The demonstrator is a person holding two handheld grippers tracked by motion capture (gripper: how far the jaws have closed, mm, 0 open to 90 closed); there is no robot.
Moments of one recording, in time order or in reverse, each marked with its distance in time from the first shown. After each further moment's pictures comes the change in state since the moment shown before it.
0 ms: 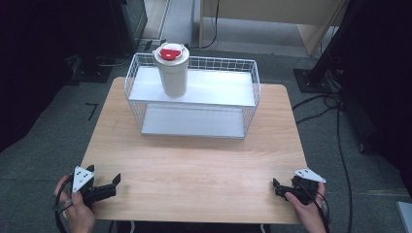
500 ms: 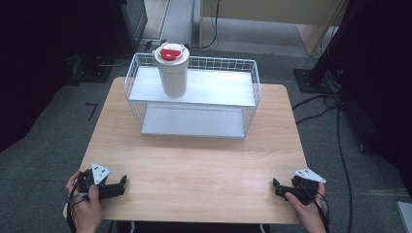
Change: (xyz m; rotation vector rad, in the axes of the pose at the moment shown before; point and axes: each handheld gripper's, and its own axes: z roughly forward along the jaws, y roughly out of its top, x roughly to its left) left arm -0.019 0.006 0.020 0.167 0.086 0.162; right arm 0.000 0.000 0.000 0.000 0.000 0.000
